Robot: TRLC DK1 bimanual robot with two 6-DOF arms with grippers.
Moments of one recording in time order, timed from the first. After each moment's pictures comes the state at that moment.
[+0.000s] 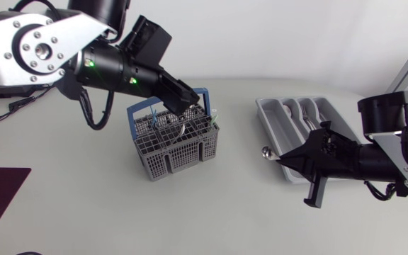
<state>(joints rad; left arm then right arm) -0.55 1.50 1.28 -0.40 0.20 0.25 0.11 1.15 0.59 -0.28 -0.50 -0.98</state>
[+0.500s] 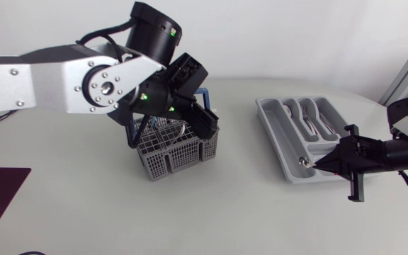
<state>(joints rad) -0.68 1.63 1.25 -0.31 0.03 0.27 -0.32 1.49 0.79 -0.54 -0.59 -1.63</state>
